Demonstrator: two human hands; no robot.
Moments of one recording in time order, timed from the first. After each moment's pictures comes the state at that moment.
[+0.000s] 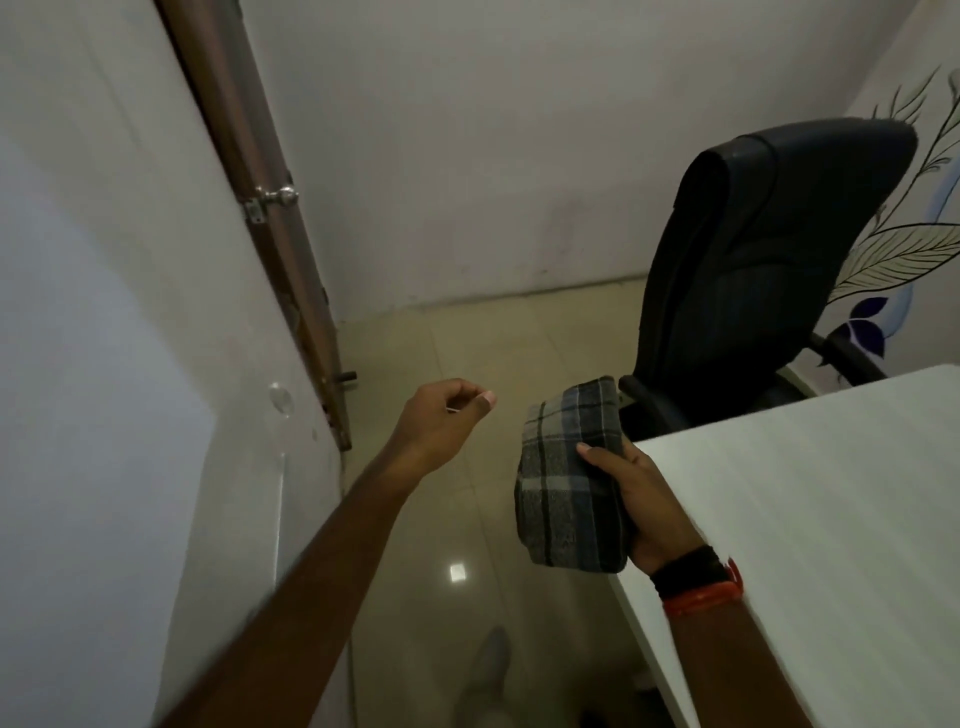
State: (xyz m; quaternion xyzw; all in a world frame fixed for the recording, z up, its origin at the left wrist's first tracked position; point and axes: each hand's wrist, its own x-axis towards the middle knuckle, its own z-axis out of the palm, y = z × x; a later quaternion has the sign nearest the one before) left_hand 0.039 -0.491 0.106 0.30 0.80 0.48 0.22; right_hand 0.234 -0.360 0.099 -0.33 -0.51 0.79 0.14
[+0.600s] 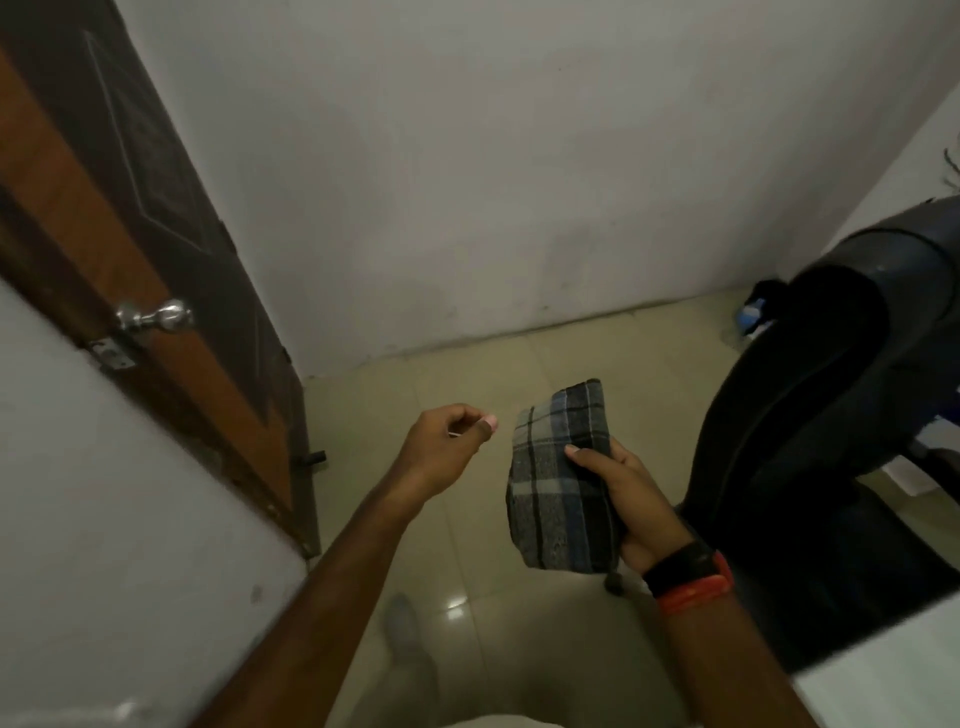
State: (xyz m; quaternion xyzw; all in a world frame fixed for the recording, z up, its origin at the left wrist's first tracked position) left_hand -0.260 -0.220 0.079 0.27 0.78 0.48 0.29; right_hand -0.088 -0.091 0.080 -0.36 -0.48 0.79 0.13
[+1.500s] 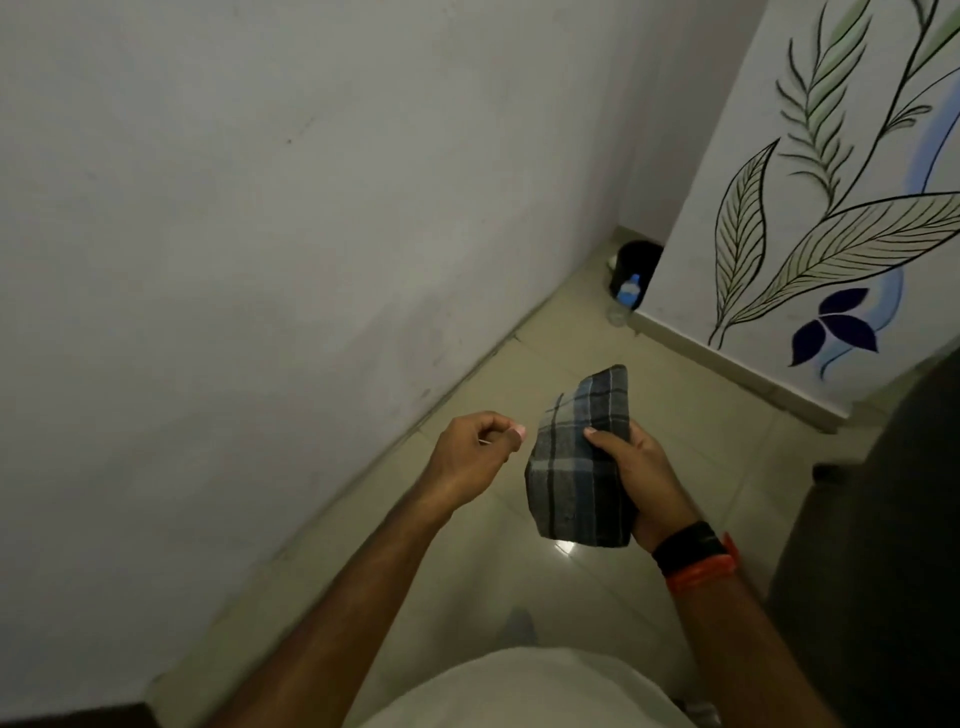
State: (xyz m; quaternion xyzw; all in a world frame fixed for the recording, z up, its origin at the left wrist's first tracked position) left_hand -0.563 0.358 0.051 0.45 0.70 0.33 0.44; right_hand -0.371 0.394 0.039 -0.51 -0.36 0.70 0.35
